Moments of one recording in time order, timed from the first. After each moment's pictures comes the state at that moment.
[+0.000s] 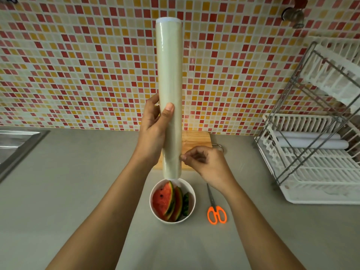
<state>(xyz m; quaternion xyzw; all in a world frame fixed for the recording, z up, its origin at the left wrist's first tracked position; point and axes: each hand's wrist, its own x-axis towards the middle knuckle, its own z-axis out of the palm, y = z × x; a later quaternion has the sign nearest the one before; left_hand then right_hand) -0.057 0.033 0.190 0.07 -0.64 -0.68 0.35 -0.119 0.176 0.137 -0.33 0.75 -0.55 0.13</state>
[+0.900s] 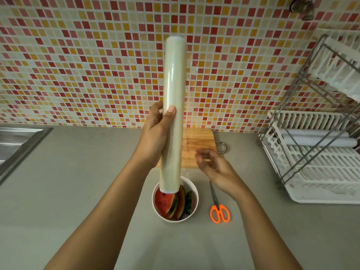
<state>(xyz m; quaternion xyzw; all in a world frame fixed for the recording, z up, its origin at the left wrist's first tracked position) -0.055 0.029 0.183 0.14 -0.67 -0.68 0.27 -0.130 0.195 0.111 -0.30 0.73 -0.57 0.23</state>
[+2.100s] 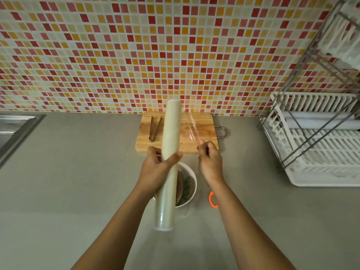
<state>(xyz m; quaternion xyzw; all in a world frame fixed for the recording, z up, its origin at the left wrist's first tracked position) -0.023 0.052 0.082 0.35 -0.70 -0.61 0.11 -0.137 0.159 0.039 -0.12 0.78 -0.61 0.06</state>
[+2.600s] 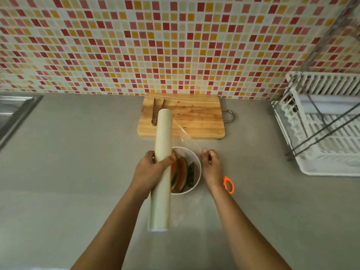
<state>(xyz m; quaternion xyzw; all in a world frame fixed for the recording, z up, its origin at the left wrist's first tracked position) 0.000 0.045 0.043 0.43 -0.70 -0.56 0.06 -0.122 0.170 -0.043 -0.08 0.82 -0.56 0.10</state>
